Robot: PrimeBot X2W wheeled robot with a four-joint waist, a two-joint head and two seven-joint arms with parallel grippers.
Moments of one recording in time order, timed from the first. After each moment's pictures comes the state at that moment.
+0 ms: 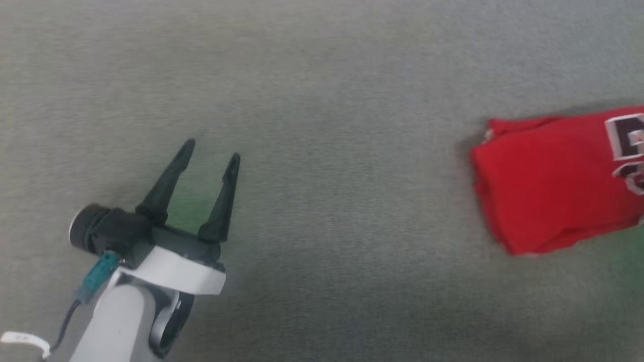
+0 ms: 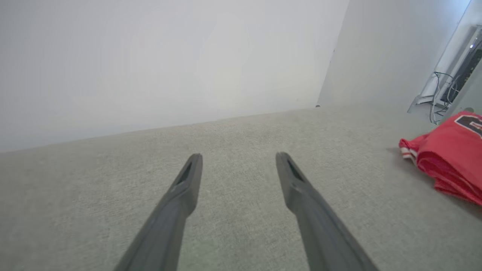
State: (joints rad) left arm -0.26 0.28 -0.19 0.03 -0.29 -0.13 -0.26; right arm -0.33 -0.54 -0.21 0.18 0.64 0.13 0.68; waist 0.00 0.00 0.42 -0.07
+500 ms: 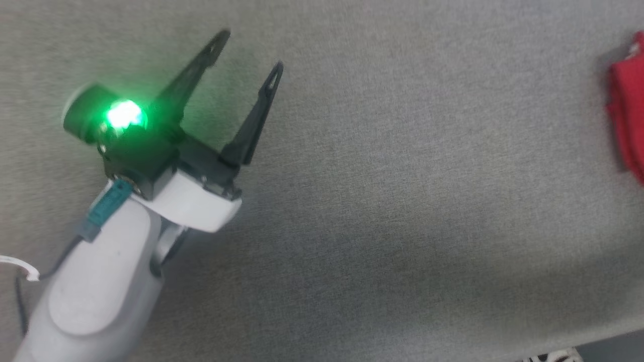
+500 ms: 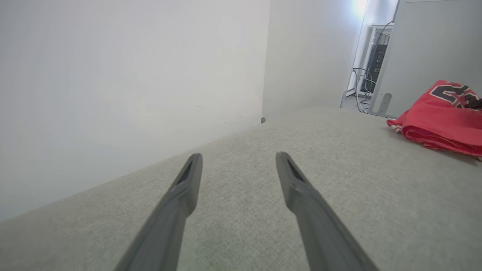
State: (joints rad) left arm -0.60 0.37 -0.35 0.01 -0.25 -0.13 -0.26; right arm -0.57 -0.56 -0.49 0.46 0.49 0.13 0.45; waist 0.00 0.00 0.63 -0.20
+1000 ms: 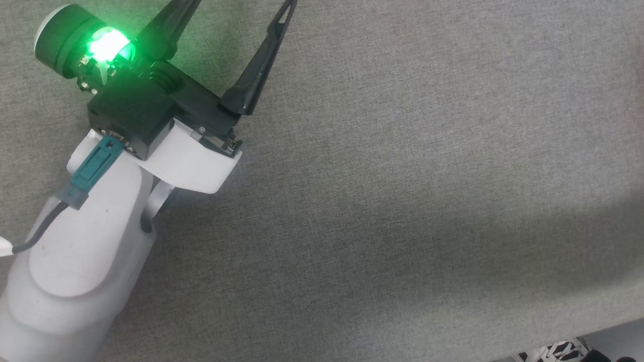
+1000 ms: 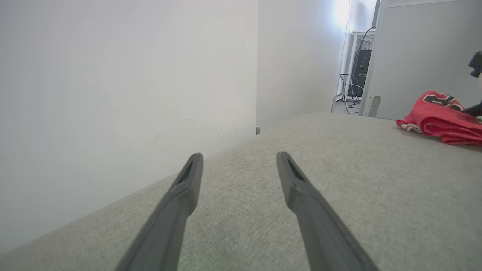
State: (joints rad) left arm -0.78 0.41 -0.41 0.00 -0.24 -0.13 -0.26; right arm -0.82 -0.57 -0.45 0.81 0.30 0.13 0.19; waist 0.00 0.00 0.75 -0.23
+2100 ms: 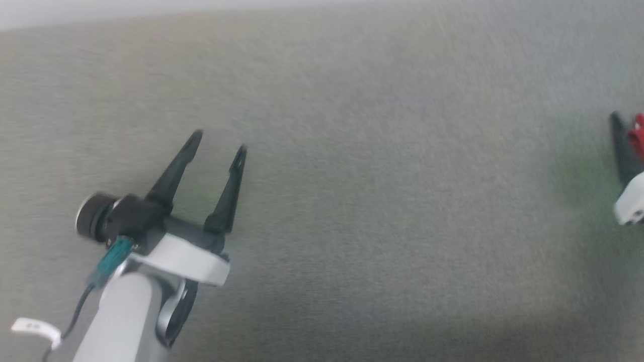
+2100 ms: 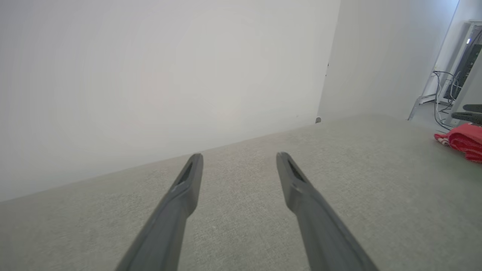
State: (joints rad) left arm -0.34 0.26 -0.21 0.11 -0.25 -0.13 -0.26; right arm -0.58 -0.53 0.09 0.62 0.38 0.13 -0.14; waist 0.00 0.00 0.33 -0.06
